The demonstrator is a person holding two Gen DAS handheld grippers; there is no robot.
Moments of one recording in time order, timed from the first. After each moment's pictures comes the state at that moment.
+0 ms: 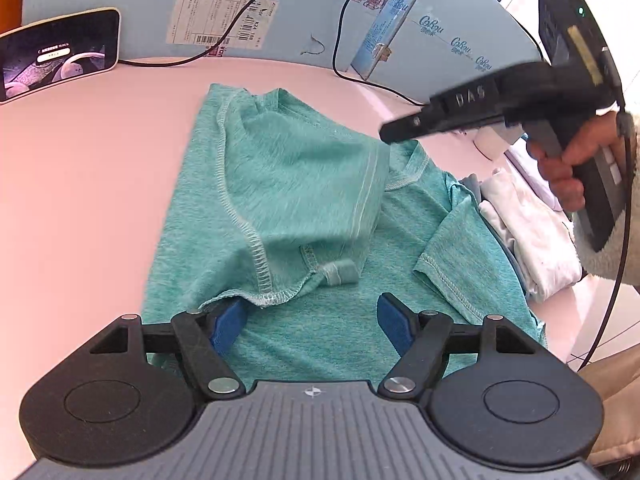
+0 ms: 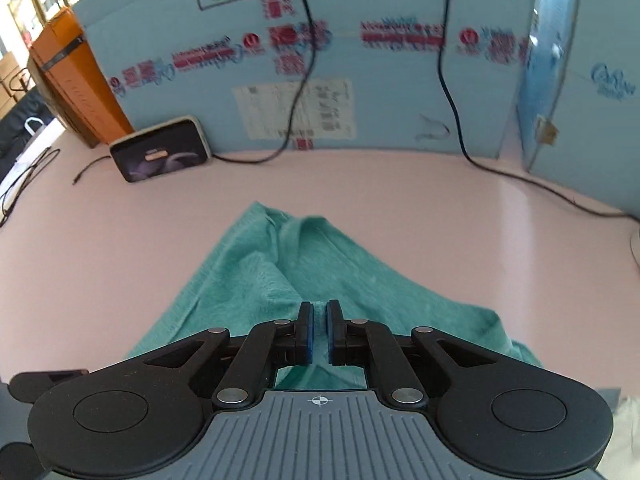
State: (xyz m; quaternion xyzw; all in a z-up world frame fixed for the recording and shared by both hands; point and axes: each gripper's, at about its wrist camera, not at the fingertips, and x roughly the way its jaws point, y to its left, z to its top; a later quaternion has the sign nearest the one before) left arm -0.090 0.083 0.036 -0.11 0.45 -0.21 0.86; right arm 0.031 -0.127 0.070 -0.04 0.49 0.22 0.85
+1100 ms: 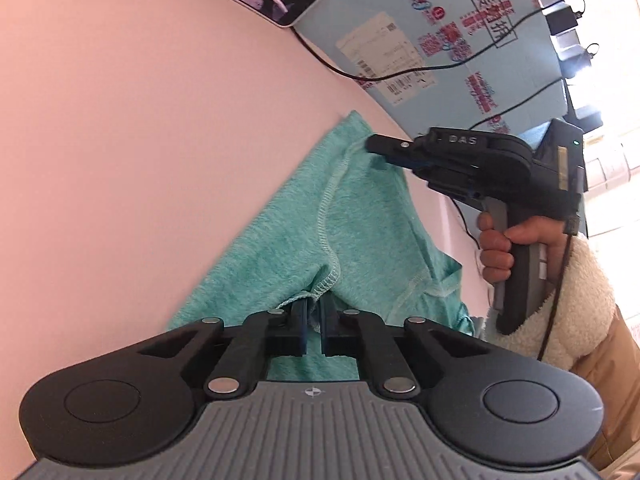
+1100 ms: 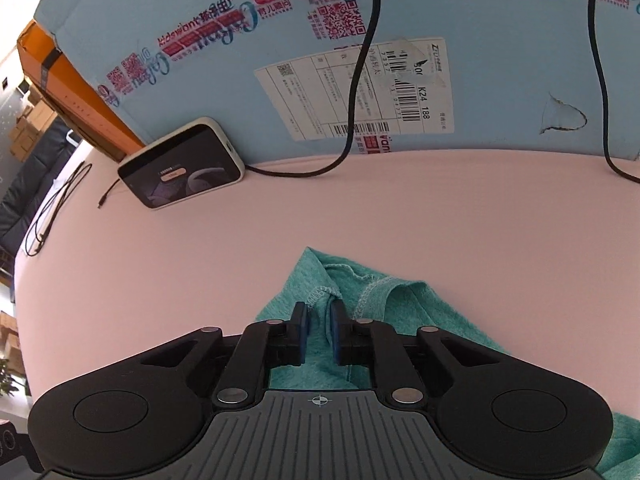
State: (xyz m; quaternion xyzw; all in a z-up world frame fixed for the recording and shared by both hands) left arm -0.105 0.141 0.008 -0.40 0.42 -0.06 0.81; right arm 0.114 -0.059 0.025 0.03 0.51 0.31 0.80
